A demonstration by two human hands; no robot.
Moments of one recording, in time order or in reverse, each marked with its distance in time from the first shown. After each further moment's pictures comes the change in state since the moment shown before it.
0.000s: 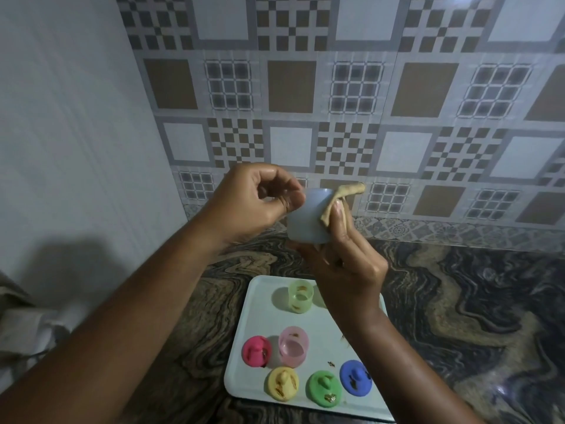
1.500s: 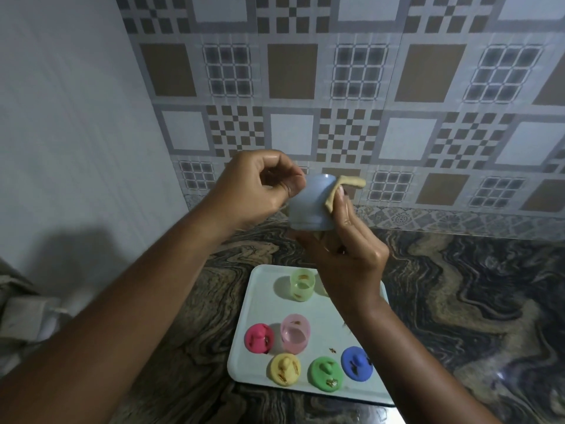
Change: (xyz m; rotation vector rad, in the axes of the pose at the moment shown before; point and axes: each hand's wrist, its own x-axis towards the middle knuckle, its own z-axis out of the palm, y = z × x) left_hand 0.002 -0.003 0.003 0.032 0.003 -0.011; right_hand -0.004 0.003 0.003 0.038 0.010 0.027
